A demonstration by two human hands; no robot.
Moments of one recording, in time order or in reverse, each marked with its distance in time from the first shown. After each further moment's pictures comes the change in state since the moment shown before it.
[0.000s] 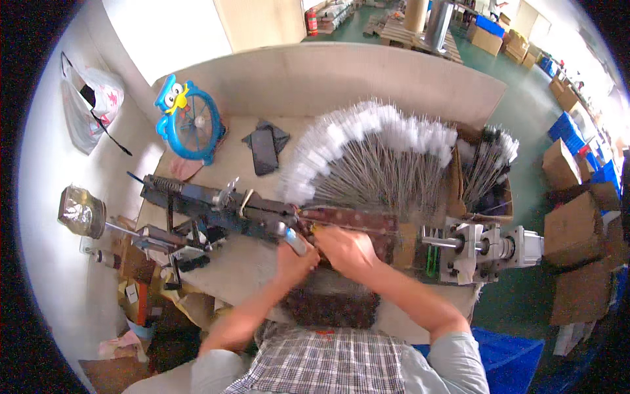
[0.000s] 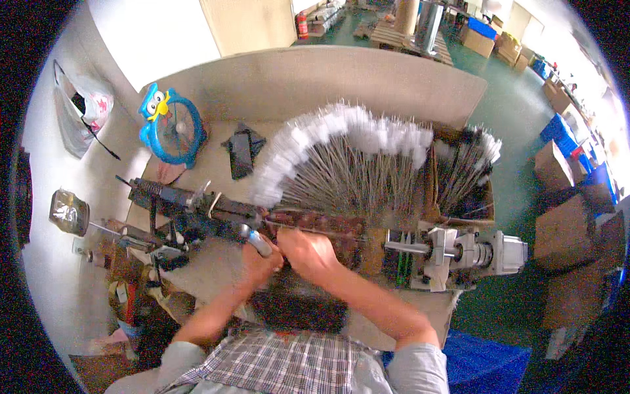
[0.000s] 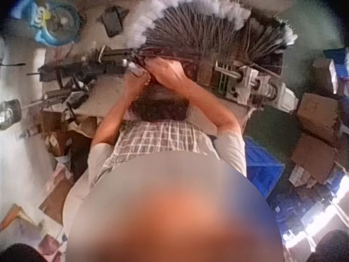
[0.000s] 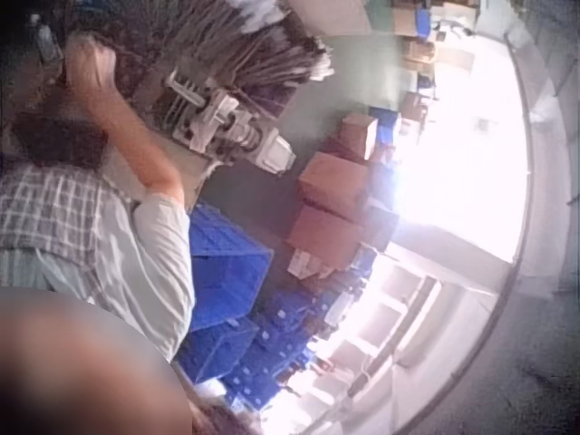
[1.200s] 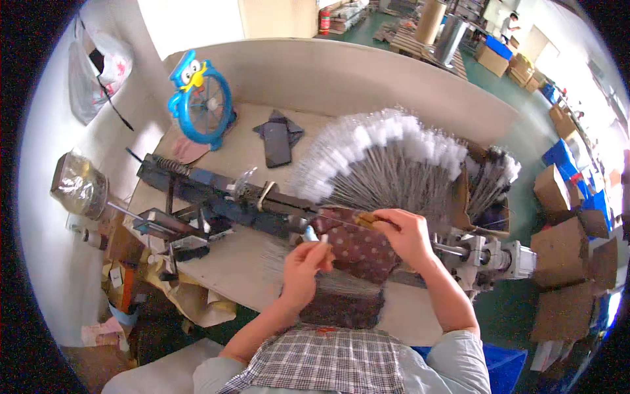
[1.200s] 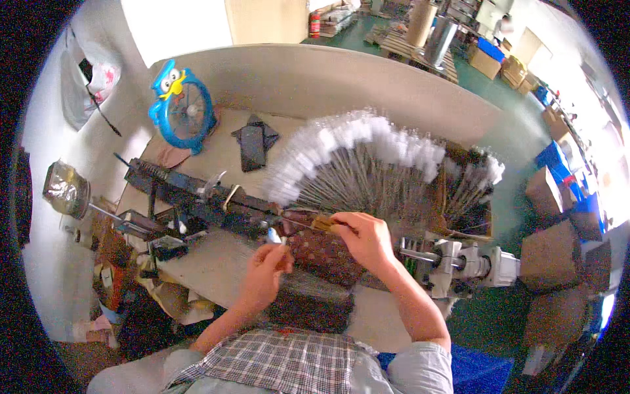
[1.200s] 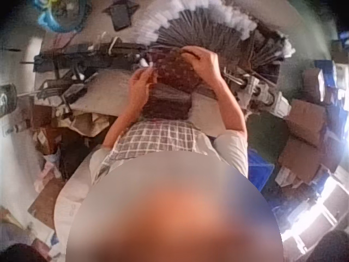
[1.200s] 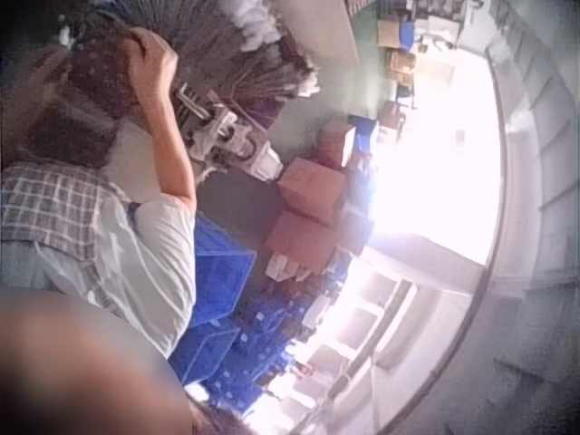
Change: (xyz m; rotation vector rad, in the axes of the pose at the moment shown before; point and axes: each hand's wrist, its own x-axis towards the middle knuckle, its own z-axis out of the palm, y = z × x) left_hand -0.030 0.032 0.009 -0.421 0.138 -0.133; right_hand 0.015 0.004 -0.080 0.174 0.073 0.320
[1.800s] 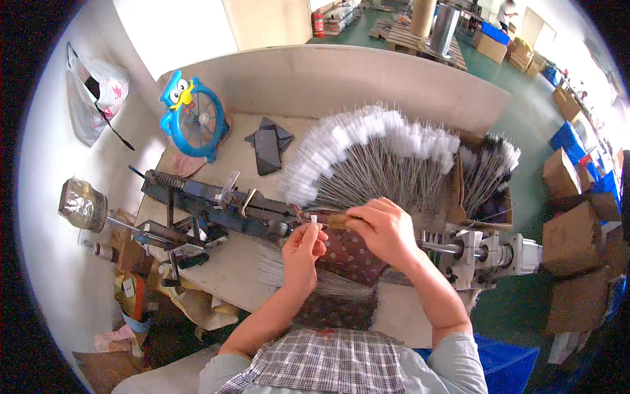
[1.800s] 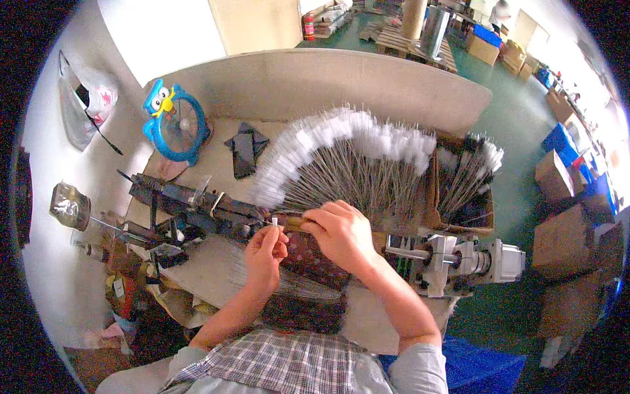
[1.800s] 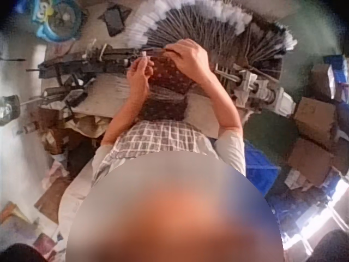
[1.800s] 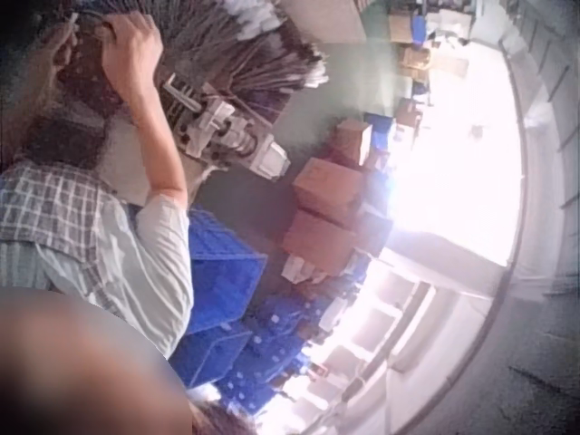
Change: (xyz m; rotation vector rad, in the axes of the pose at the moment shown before) left_hand 0.024 -0.005 0.037 -0.112 0.002 0.108; right_hand 0.009 -0.004 -0.004 -0.093 0.036 -0.262
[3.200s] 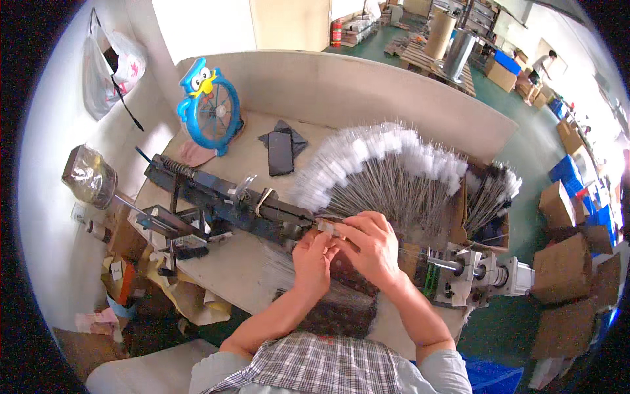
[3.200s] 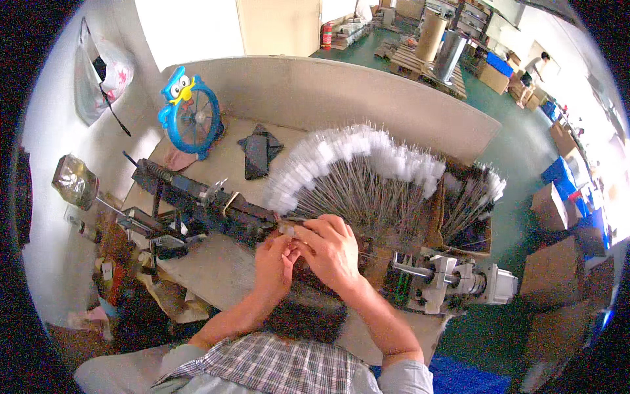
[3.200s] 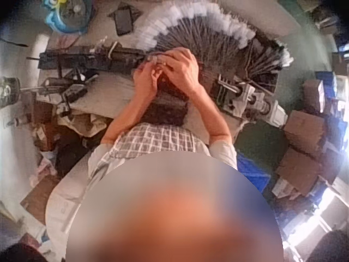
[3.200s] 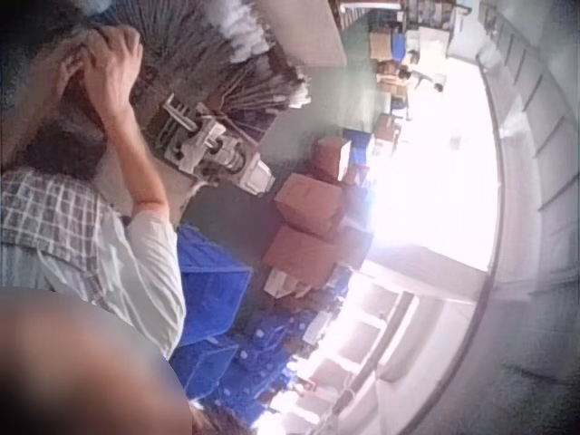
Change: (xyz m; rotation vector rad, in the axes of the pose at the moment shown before) left_hand 0.000 0.003 0.012 -0.322 0.035 -0.052; right_hand -0.004 -0.009 0.042 -0.200 0.111 -0.181
